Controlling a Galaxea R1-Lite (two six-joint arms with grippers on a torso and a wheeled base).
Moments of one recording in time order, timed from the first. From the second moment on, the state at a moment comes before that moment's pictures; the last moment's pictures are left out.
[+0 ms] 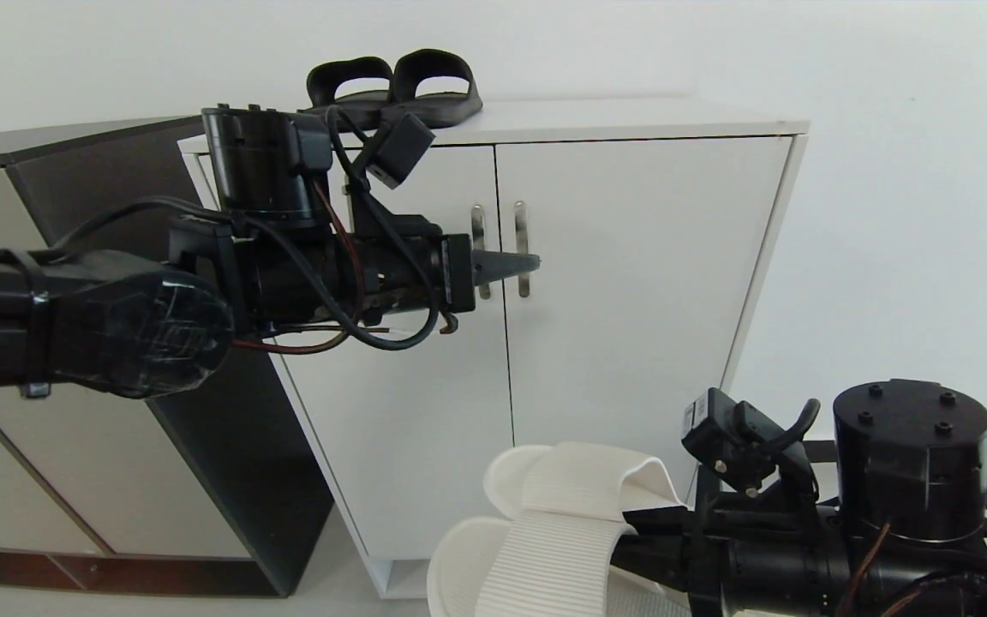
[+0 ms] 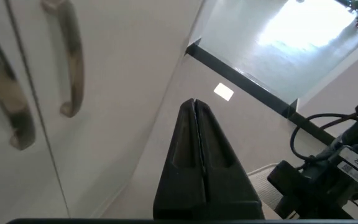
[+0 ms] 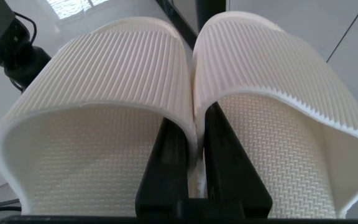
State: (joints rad) left arm -0.46 1.73 -1.23 -0.39 -0.61 -0.19; right arm 0.84 1.61 -0.54 -0.77 0.37 0.02
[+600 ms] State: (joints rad) left arm -0.41 1.83 -1.40 -0.33 -0.62 -0.20; right arm 0.84 1.61 -0.54 -0.77 0.37 0.02
